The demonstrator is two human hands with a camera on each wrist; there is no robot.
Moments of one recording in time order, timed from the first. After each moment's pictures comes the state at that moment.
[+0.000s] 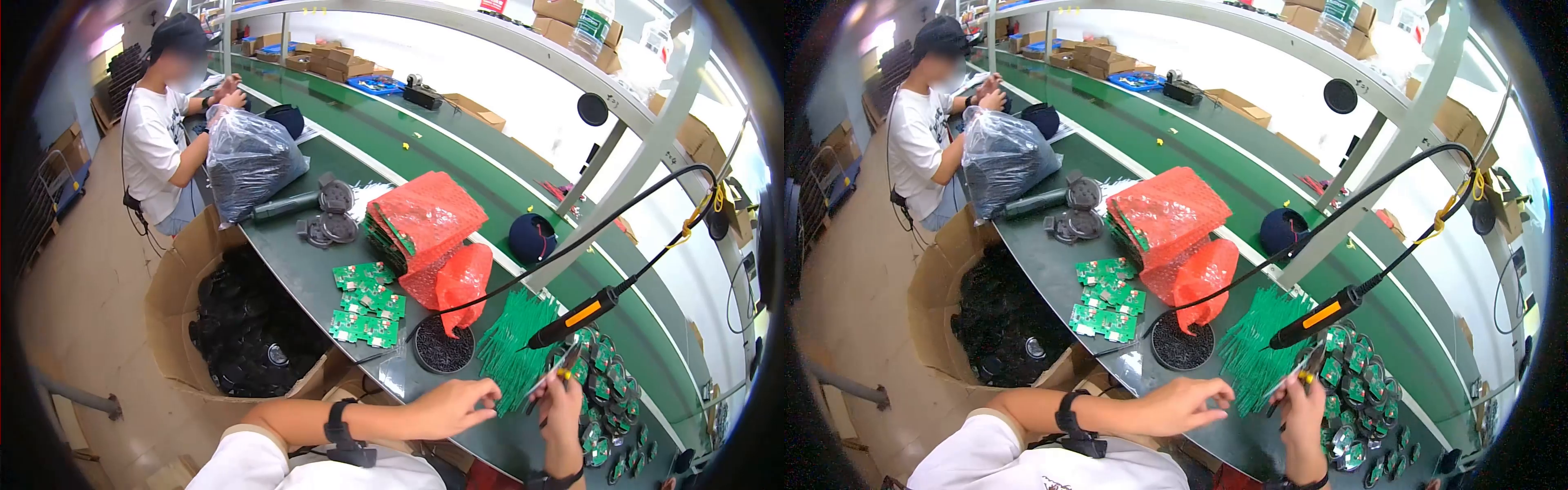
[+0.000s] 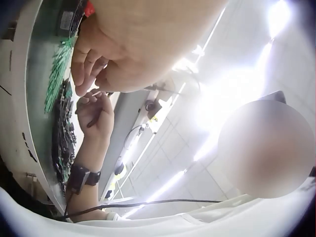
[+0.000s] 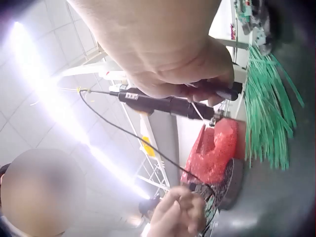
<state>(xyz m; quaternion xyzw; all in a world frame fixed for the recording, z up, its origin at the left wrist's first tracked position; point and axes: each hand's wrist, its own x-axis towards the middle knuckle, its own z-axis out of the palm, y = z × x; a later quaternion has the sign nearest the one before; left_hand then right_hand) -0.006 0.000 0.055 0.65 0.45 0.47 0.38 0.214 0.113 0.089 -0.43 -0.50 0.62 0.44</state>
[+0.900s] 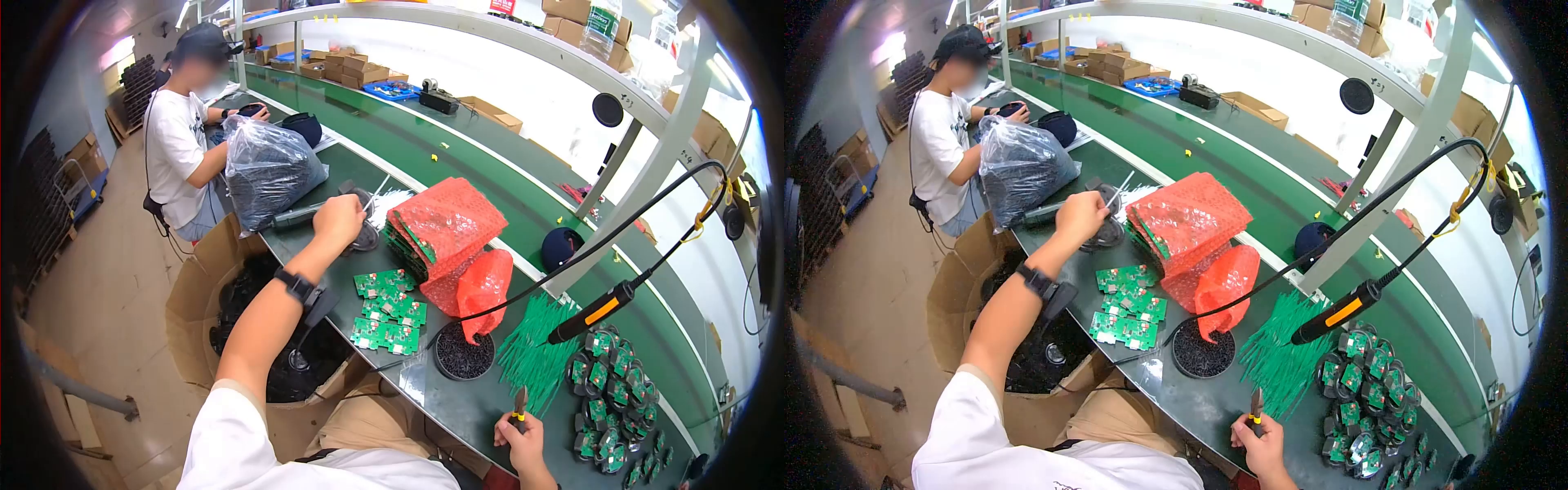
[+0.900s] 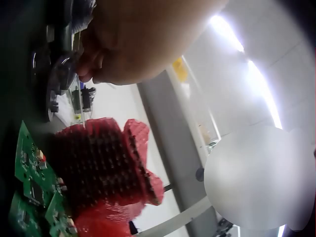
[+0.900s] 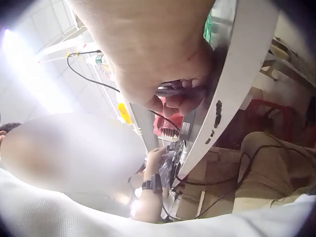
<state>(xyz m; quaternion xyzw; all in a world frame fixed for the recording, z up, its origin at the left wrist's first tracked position) -0.335 0.086 0.061 0.38 0.86 0.32 -0.07 0.206 0.053 0.030 -0.41 -0.60 0.64 0.25</state>
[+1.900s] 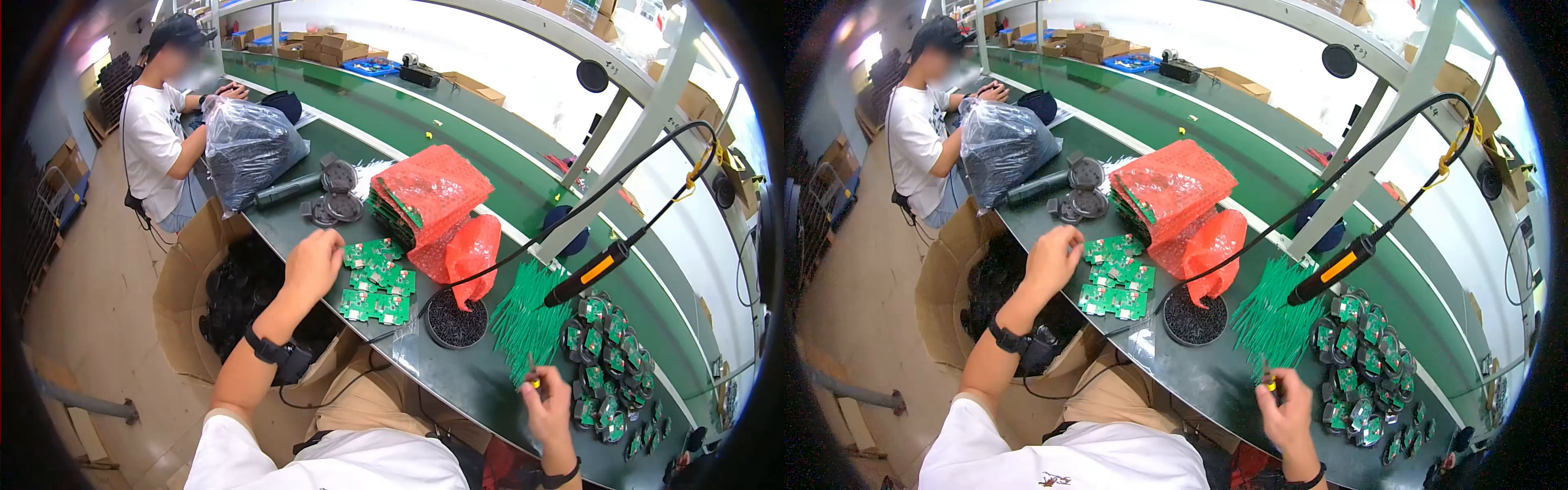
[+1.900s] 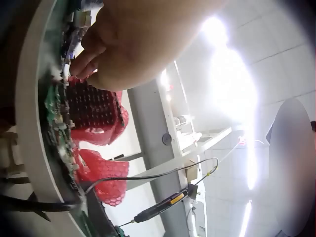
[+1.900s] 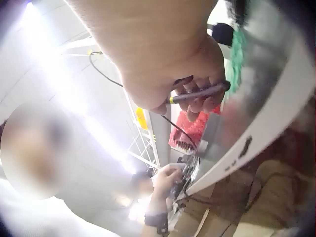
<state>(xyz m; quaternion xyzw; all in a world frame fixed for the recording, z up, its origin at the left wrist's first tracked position) -0.246 -0.018 0.032 0.50 0.78 0.37 -0.07 0.221 0.064 0.068 -0.43 -0.78 0.37 0.26</state>
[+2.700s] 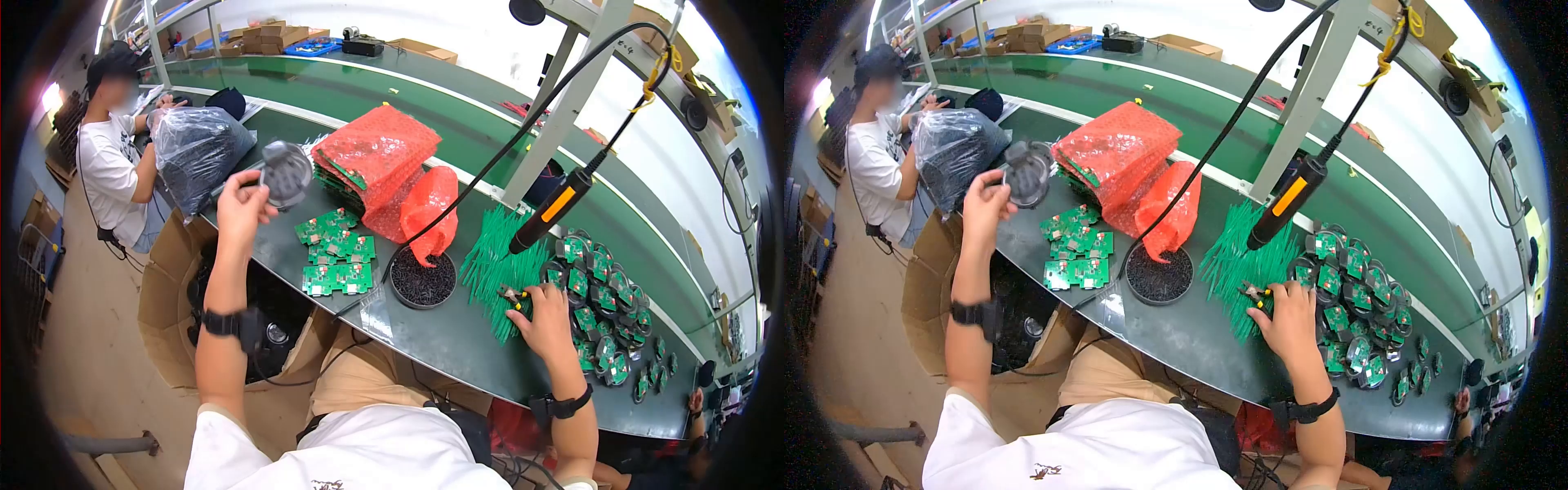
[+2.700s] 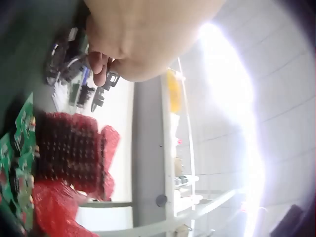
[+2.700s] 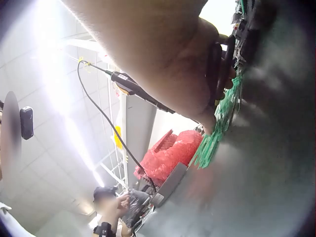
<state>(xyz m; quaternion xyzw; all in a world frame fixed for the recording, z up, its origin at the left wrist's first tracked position) -0.284 -0.004 0.068 0.29 0.65 0.69 0.15 0.228 0.124 0.057 -0.45 -0.88 -0.02 0.13</state>
